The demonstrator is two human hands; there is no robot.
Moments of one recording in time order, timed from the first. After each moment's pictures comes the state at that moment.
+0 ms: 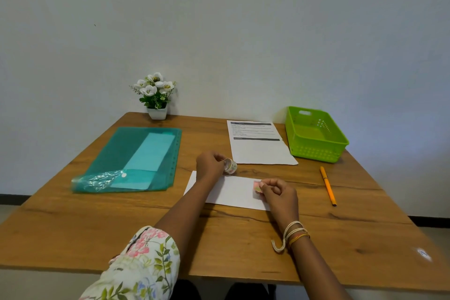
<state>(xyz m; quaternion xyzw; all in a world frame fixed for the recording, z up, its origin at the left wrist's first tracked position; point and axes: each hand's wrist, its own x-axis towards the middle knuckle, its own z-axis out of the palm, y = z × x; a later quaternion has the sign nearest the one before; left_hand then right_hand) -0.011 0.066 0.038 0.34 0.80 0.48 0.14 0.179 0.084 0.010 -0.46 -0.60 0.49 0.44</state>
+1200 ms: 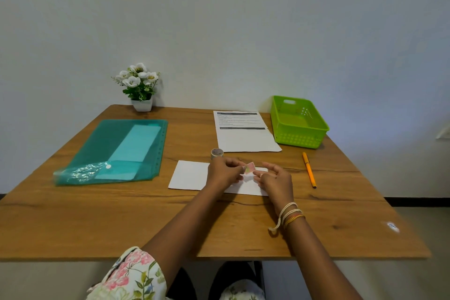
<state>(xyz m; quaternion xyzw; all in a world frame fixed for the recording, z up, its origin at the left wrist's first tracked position) 0.069 0.048 0.036 0.37 0.69 0.53 0.32 0.204 0.092 0.023 -0.49 -0.56 0.53 0.42</state>
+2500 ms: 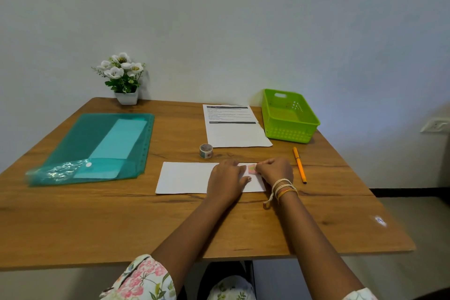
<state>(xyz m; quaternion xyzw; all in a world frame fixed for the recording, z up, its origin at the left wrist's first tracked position) 0.096 0.059 0.004 0.62 0.75 0.24 0.01 0.211 0.137 0.029 -0.63 -0.62 0.36 0.28</state>
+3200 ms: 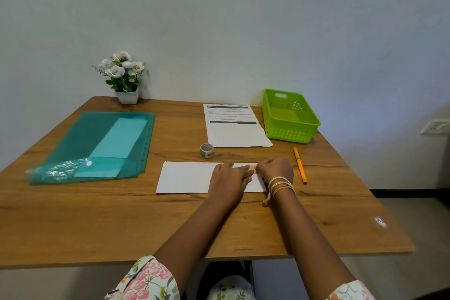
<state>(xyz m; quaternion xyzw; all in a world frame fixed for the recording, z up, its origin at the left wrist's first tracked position) 0.098 0.060 -0.003 0.63 0.75 0.20 0.02 0.203 0.150 0.018 -0.66 -0.65 0.27 0.26</state>
